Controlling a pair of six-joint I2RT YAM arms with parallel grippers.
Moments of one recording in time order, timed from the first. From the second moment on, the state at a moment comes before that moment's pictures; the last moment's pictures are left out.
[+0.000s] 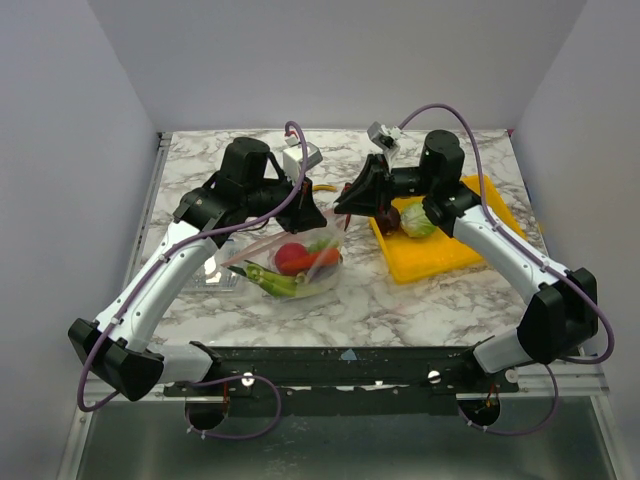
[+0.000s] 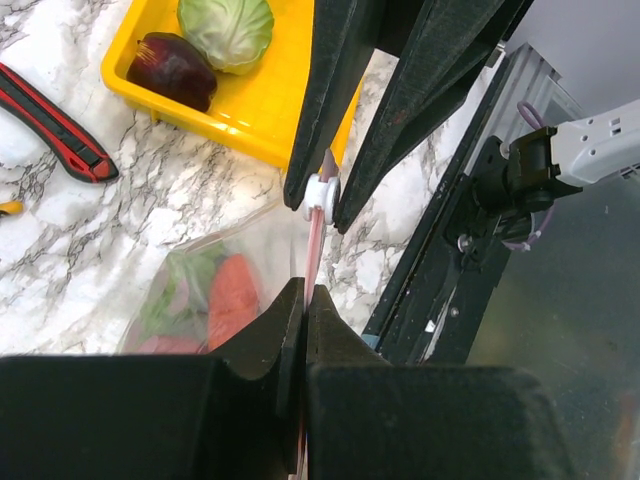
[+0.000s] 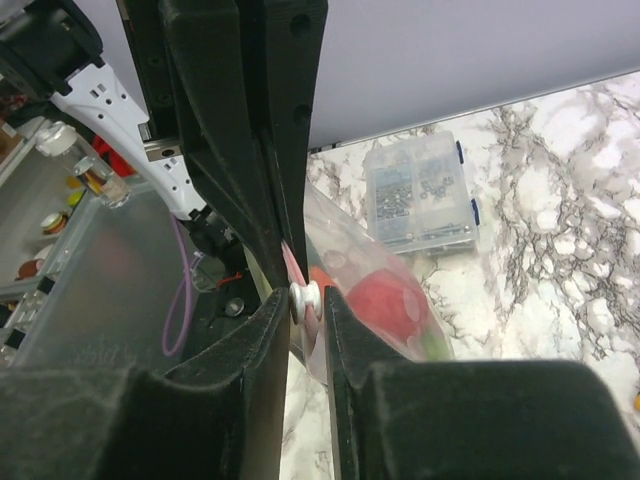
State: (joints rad) left arm -0.54 1.28 1.43 -0.69 0.63 -0.09; right arm 0.46 1.47 1.22 0.22 -1.19 0.28
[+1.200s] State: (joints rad) left arm -0.53 1.27 1.43 -0.76 0.69 -0.08; right arm 0.59 1.54 1.42 -0.17 -1.18 0.01
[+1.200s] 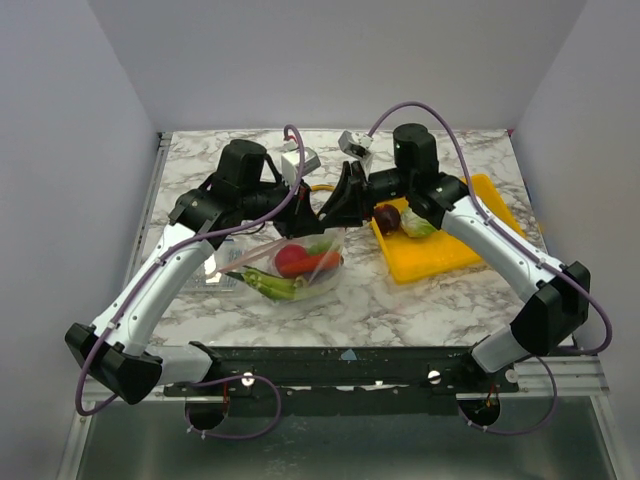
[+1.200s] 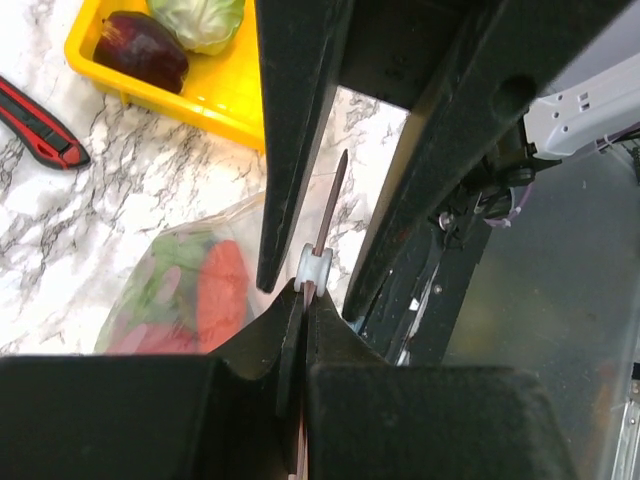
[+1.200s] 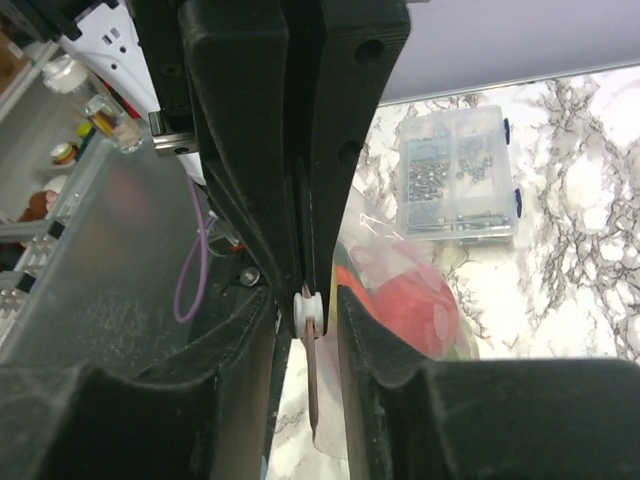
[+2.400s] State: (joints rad) left arm -0.54 1.25 1.41 -0.73 0.70 -0.04; right arm 0.57 1.56 1.64 -0.70 -1.09 -0.30
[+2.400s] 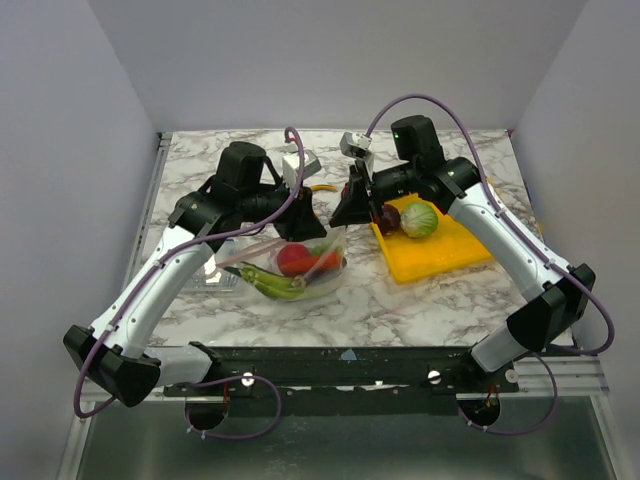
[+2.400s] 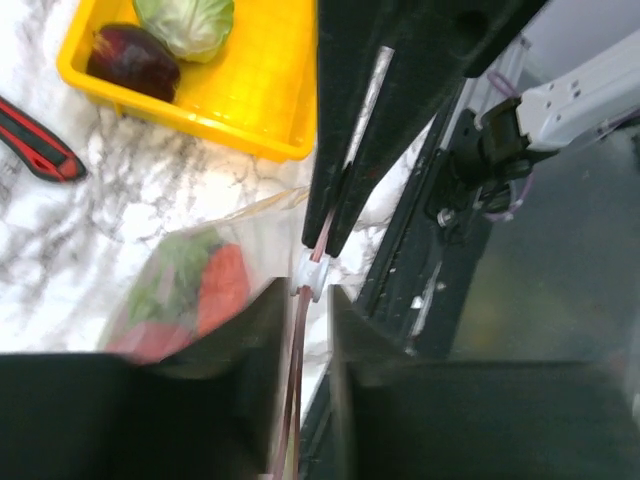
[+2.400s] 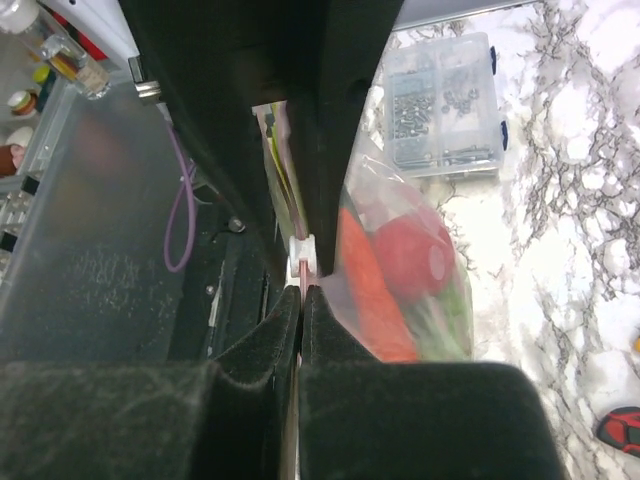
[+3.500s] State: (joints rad) left arm -0.54 1.22 1.43 -0.71 0.57 -0.07; right arm 0.59 1.44 1.40 -0.34 -0.85 0.02
